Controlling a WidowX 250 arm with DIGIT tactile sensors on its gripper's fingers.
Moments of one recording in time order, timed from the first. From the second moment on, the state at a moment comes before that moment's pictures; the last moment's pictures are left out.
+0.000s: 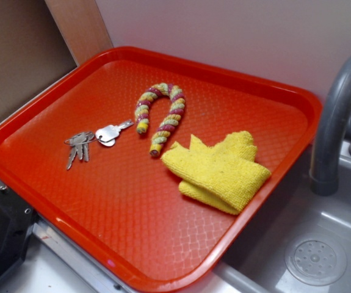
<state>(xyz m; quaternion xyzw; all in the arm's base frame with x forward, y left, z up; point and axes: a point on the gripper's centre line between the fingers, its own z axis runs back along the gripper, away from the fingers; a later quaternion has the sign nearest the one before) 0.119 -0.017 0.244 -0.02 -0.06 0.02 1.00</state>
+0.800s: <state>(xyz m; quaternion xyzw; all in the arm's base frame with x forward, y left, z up) 0.178 -0.115 0.168 0.01 -0.13 -0.22 0.97</state>
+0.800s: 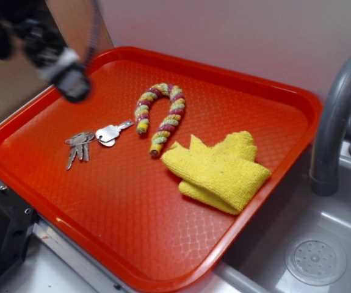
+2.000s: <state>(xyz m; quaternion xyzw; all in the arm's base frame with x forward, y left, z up) 0.216 -0.174 0.073 -0.02 -0.10 -0.39 0.92</state>
